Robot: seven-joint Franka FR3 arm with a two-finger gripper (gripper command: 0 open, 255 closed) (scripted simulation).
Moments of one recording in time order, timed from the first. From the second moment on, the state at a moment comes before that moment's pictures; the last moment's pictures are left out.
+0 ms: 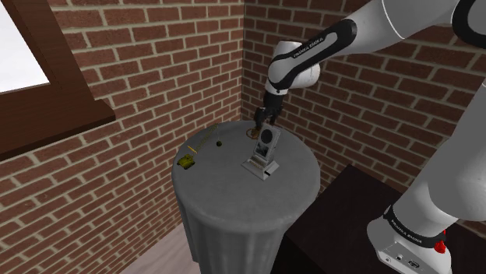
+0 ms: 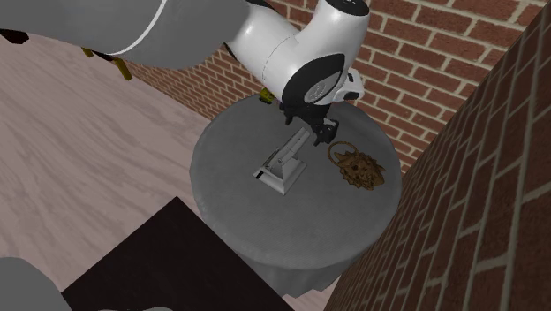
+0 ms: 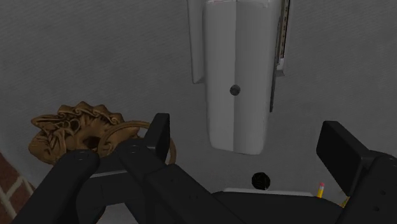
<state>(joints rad) 0.04 0.13 -0.03 -2.20 0.23 2.38 -0.16</state>
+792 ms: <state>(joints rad) 0.04 0.14 -0.03 -2.21 0.24 2.39 -0.17</state>
